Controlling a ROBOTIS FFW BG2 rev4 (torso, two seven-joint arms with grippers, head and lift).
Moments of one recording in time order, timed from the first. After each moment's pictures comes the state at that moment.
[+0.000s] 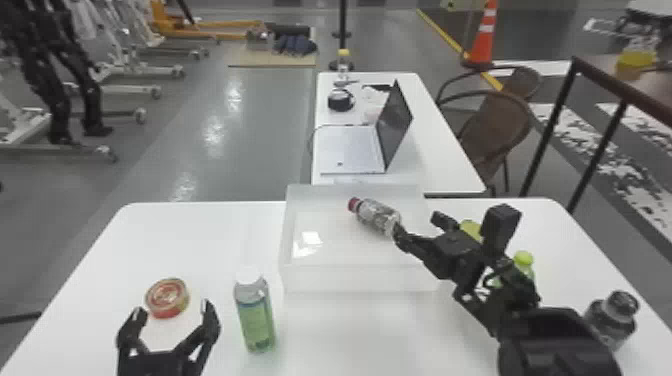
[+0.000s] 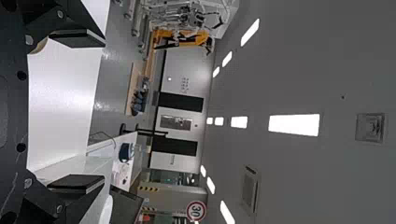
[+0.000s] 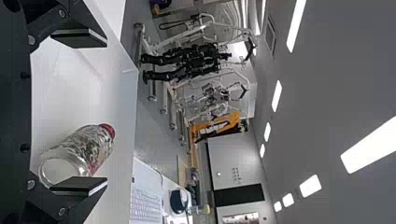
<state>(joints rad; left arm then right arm) 0.32 0.00 0.02 -1.56 0.14 -0.58 0.00 -0.34 -0.20 0.30 -1.09 -0.45 -0.18 0.39</state>
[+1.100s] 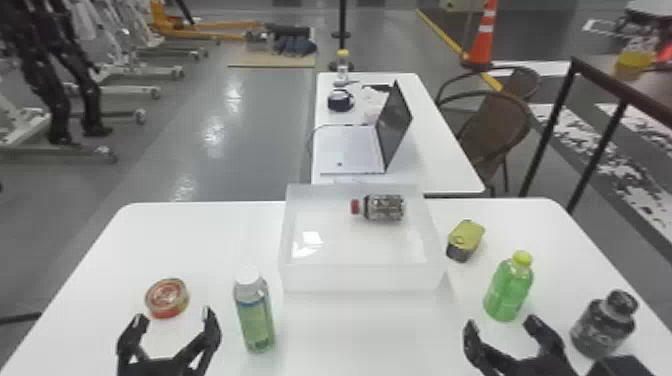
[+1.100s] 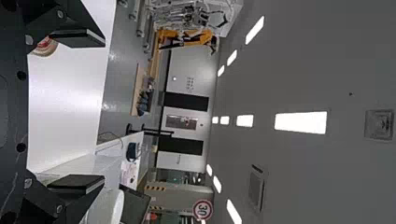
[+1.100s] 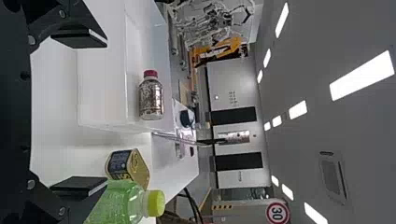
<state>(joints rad) 0.35 0.00 0.02 -1.58 0.12 -0.55 0.00 0.41 -0.10 0.01 -1.82 -0.20 -0.14 0.17</state>
